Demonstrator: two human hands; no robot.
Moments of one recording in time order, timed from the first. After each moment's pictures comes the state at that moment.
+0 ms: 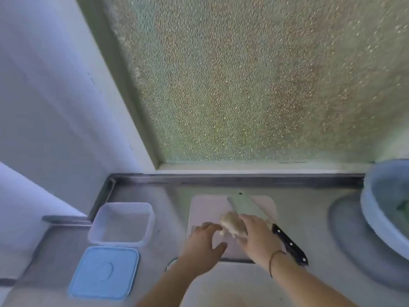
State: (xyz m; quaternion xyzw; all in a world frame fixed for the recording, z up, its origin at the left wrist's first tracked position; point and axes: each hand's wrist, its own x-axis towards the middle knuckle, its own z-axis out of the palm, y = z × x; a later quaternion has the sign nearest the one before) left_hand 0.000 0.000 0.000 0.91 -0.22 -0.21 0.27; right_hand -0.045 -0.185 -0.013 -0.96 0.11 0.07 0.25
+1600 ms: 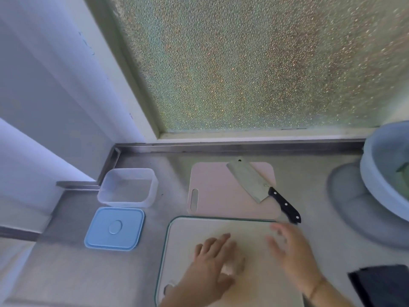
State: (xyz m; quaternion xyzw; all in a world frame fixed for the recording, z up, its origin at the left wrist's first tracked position) left_hand -0.133 0.040 -0.051 0.88 -0.37 -0.20 0.21; right_hand -0.185 -0.210 -0.041 -0.92 0.13 -0.11 0.36
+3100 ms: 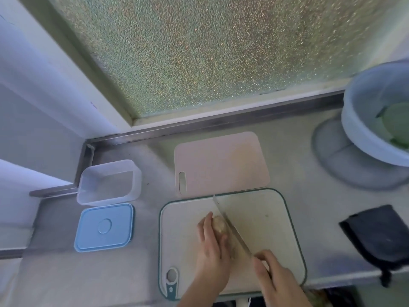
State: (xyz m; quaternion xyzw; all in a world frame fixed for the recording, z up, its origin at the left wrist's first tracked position) left_hand -0.168 0.015 -0.050 0.85 -0.11 -0.17 0.49; right_hand -0.264 -0.116 0.032 -0.79 0.31 0.16 0.50
